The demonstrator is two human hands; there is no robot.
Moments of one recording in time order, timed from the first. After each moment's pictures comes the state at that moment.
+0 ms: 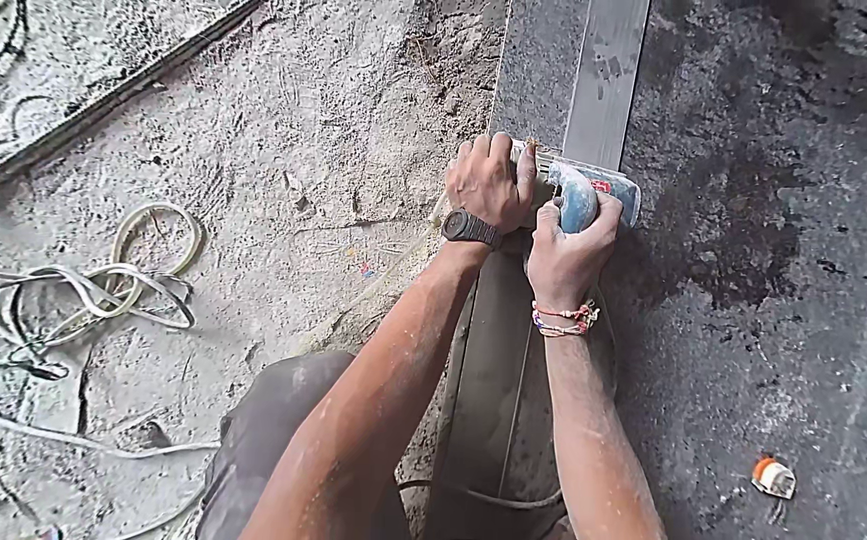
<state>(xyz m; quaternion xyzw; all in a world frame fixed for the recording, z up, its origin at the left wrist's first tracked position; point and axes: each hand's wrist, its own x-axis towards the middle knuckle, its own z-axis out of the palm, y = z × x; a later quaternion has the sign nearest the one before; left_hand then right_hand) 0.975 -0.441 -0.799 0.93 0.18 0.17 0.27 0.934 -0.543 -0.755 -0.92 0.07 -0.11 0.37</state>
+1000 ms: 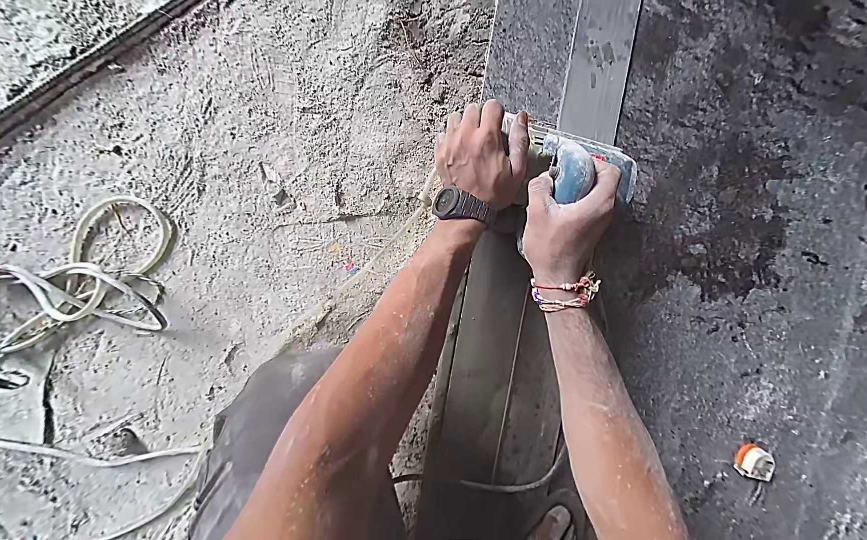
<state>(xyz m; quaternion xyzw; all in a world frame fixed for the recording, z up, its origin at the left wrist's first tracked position) 0.998 -0.437 -0.799 0.93 0.19 0.17 0.27 0.952 -0.544 -0.753 -0.93 0.03 -0.10 0.35</state>
